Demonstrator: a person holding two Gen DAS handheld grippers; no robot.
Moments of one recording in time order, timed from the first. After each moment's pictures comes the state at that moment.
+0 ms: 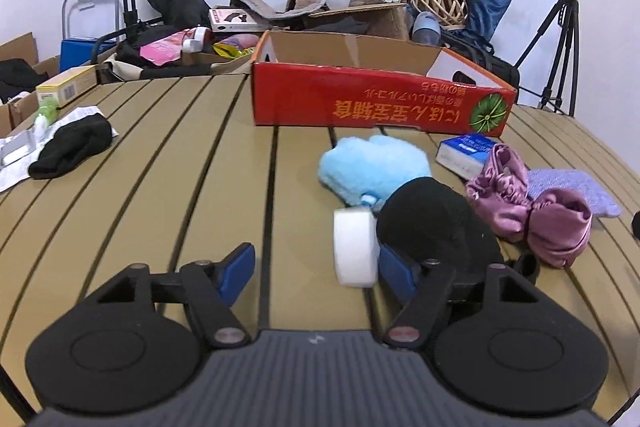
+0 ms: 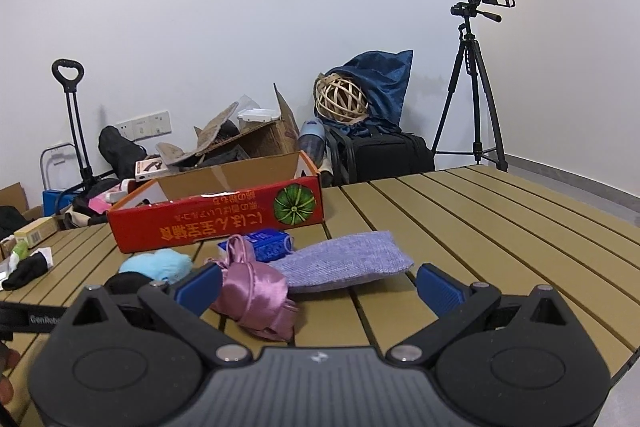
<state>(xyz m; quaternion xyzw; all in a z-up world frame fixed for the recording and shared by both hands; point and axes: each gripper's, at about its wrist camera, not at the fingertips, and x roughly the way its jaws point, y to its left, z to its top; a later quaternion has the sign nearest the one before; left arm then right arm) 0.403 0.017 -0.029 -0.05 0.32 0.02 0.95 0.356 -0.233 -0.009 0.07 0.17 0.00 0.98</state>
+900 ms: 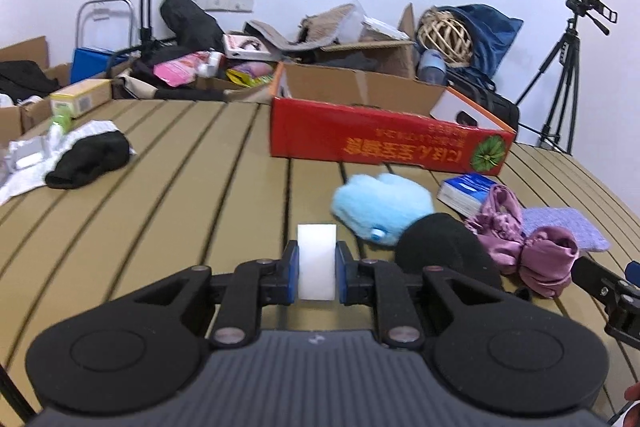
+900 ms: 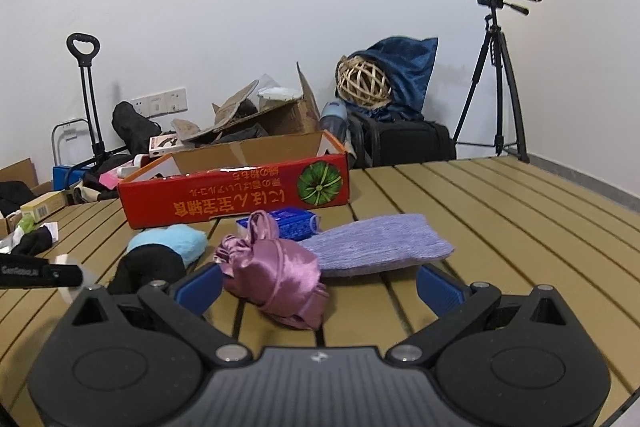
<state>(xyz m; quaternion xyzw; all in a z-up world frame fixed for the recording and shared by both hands) 0.386 0.034 -0.013 -0.07 0.28 0.03 0.96 0.376 -0.208 -0.022 0.05 0.19 0.03 0.98</state>
